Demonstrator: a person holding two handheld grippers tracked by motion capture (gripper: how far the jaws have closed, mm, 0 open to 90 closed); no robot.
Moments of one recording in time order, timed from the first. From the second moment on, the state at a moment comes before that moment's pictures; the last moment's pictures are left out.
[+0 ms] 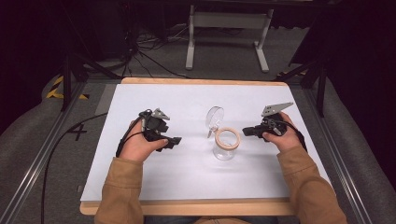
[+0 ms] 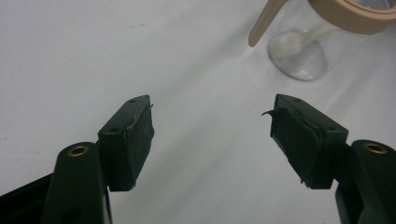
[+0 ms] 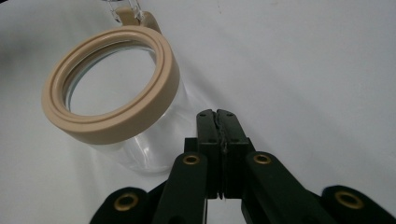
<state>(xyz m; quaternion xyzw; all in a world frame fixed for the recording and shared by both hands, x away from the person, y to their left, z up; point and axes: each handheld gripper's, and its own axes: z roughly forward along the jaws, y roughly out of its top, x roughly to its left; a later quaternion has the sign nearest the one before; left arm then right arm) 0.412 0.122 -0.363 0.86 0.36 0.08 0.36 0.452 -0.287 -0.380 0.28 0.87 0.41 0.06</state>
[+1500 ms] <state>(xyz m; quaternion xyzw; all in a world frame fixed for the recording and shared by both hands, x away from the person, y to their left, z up) 0.404 0.122 -0.362 0.86 0.34 0.08 0.36 0.459 -0.258 -0.406 0.23 0.90 0.38 0.00</state>
